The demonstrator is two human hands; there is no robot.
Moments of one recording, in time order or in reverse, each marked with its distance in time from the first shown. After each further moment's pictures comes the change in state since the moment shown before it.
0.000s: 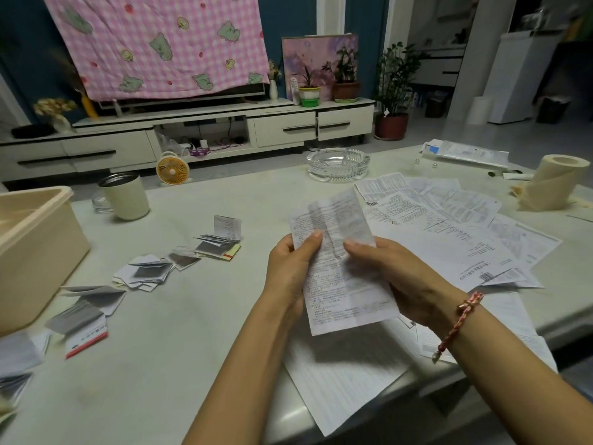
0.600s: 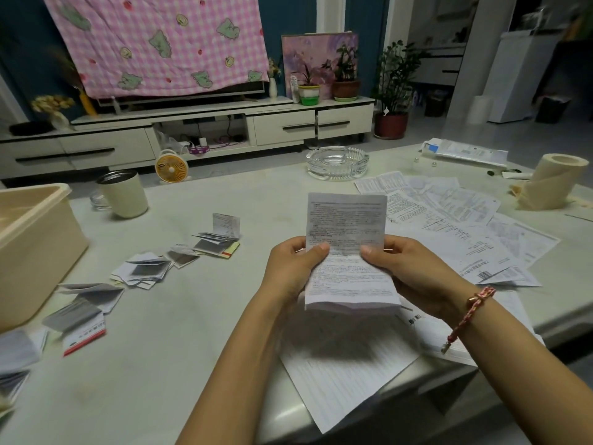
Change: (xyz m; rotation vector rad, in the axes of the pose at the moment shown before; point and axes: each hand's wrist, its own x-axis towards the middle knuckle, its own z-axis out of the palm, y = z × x) left_hand -0.001 0.001 -0.005 0.351 -0.038 0.001; right_hand 0.000 0.000 -0.022 -0.084 0.166 0.030
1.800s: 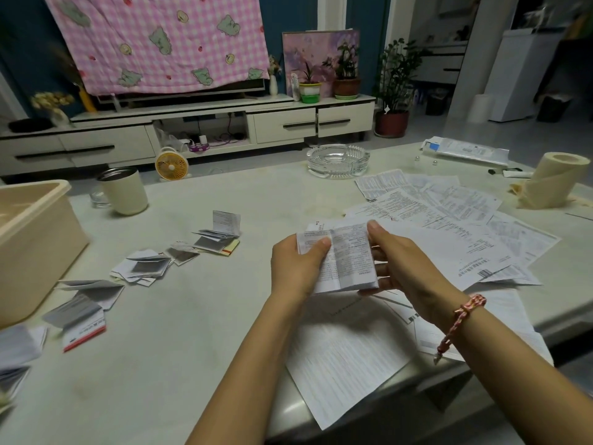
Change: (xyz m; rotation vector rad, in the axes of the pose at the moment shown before) left_hand 0.000 -0.006 0.010 0.159 0.206 0.195; right_hand -0.002 0.005 0.012 -0.214 0.097 -0.085
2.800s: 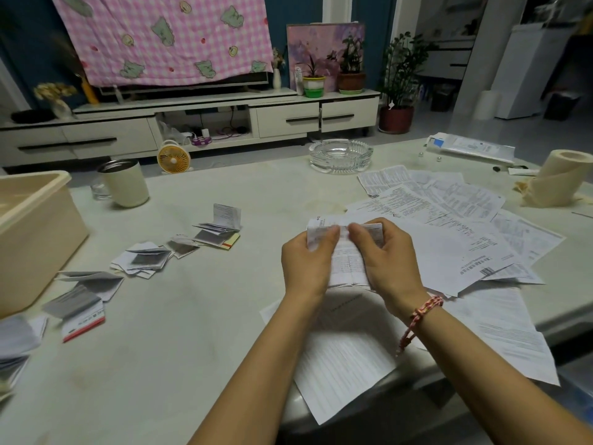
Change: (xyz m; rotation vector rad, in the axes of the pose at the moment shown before) left_hand -0.003 -0.006 0.020 -0.138 0.070 0.039; right_hand 0.021 0.021 0.021 -0.103 0.363 -0.381
